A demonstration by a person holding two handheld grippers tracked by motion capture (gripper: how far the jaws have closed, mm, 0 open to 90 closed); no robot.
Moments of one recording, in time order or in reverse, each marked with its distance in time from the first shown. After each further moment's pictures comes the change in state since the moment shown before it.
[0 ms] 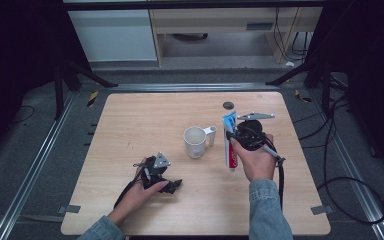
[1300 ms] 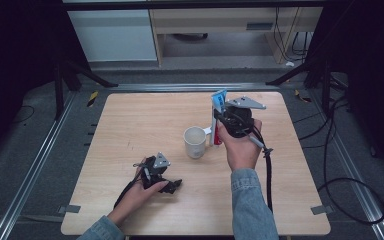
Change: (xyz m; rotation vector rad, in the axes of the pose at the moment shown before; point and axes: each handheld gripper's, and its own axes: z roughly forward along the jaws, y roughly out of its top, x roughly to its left) left arm 0.000 0.000 0.000 0.000 -0.001 0.000; right arm 0.037 0.044 -0.006 -0.267 -0.033 -0.007
